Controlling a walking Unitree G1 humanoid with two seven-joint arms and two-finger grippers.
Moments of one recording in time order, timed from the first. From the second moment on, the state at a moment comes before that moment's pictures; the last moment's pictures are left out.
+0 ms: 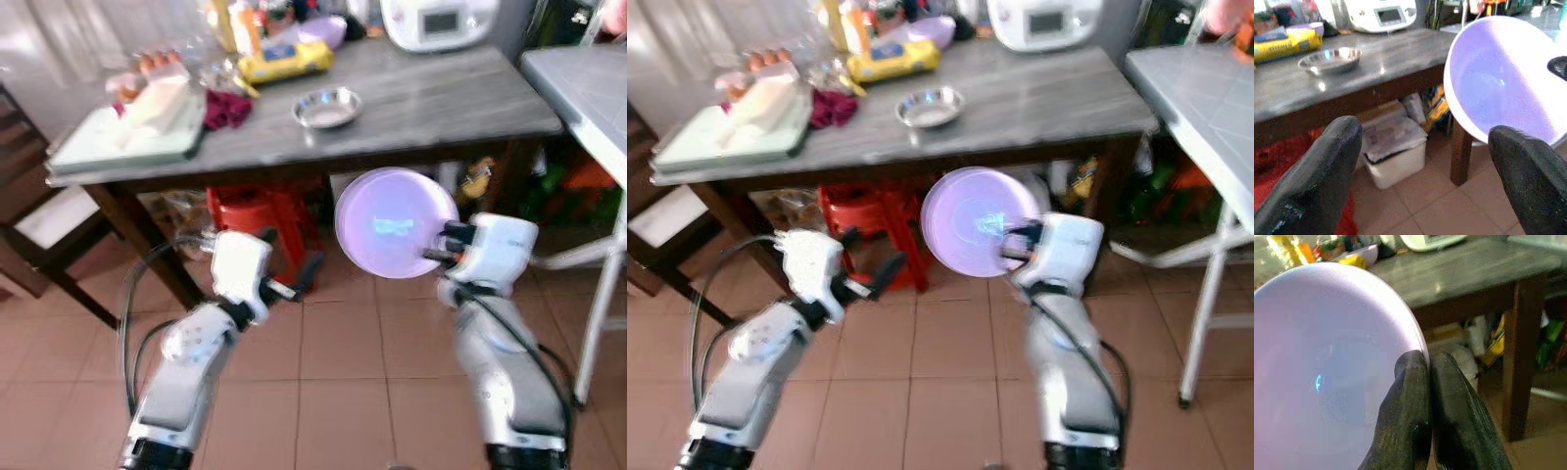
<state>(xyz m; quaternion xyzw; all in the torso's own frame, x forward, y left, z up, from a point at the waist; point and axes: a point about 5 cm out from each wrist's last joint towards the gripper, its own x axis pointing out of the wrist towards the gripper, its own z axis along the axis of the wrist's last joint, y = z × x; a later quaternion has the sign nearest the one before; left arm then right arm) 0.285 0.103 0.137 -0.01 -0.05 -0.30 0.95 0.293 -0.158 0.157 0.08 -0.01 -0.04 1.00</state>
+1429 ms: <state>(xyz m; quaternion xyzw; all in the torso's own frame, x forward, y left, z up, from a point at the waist) 0.301 0.152 0.160 0.02 -0.08 -0.14 0.99 0.270 -0.168 0.205 0.05 -0.08 -0.04 0.99</state>
